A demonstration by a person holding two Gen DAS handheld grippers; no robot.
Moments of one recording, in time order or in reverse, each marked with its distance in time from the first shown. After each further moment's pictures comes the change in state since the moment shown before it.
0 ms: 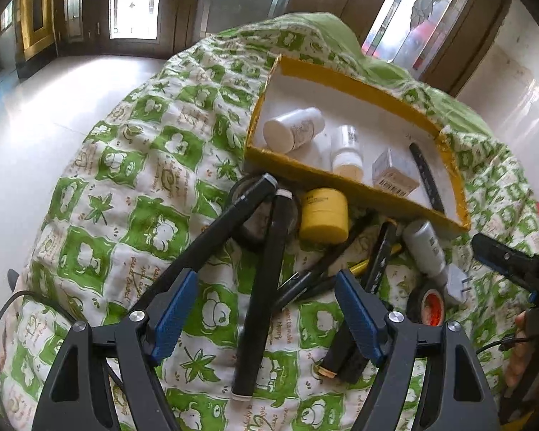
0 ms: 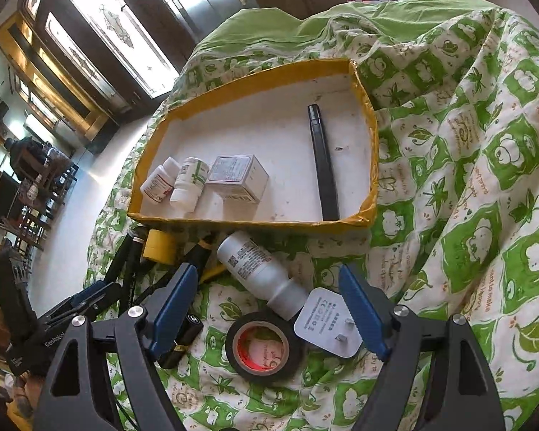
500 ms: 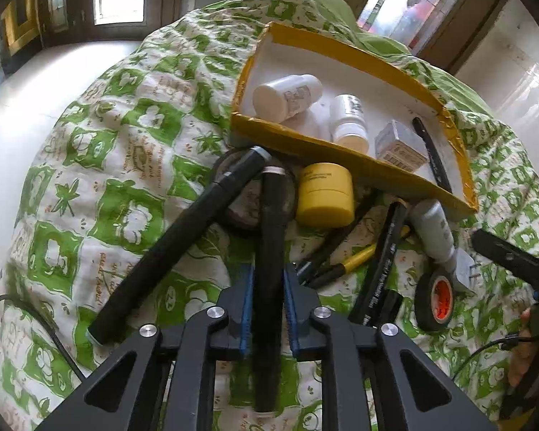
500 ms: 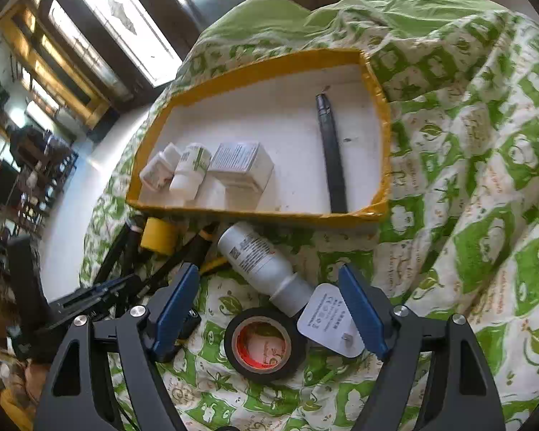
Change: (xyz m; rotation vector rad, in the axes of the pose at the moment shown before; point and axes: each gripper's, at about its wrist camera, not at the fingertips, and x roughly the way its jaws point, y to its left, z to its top) left arm 0.022 -0.002 -0.001 0.025 0.086 -0.043; right arm 0.016 0.010 -0.002 -0.058 0.052 -0.009
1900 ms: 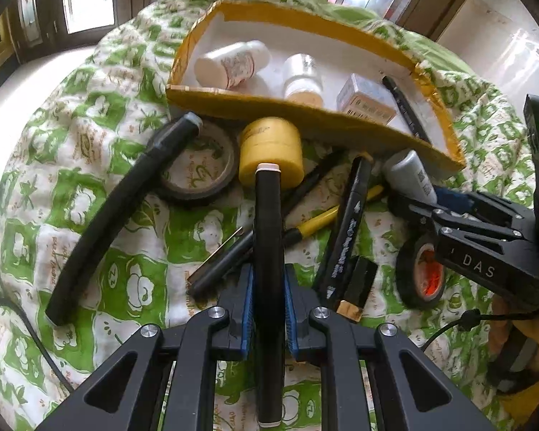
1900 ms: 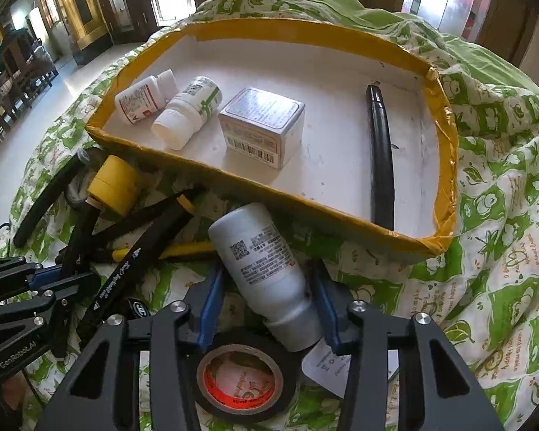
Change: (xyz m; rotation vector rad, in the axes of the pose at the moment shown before) left arm 0.016 -0.044 -0.009 0.095 0.047 -0.018; right arm 0.056 0.041 -0.001 -0.272 0.060 -0.211
